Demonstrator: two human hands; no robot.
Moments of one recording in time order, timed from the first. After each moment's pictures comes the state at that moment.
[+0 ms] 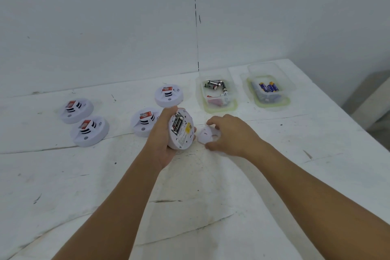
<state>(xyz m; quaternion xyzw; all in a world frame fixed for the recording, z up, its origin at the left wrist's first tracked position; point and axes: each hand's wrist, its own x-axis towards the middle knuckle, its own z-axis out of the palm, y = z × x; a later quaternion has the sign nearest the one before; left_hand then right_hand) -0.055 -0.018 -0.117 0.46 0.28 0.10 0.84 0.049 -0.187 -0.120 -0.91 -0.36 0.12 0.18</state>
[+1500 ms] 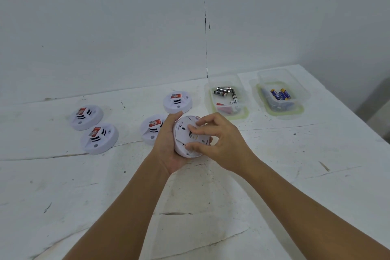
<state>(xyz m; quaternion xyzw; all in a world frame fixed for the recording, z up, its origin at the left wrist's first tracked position) -0.058 -0.012 -0.102 0.34 0.24 0.00 0.91 0.020 -0.154 -0.126 -0.73 -0.42 0.04 0.54</state>
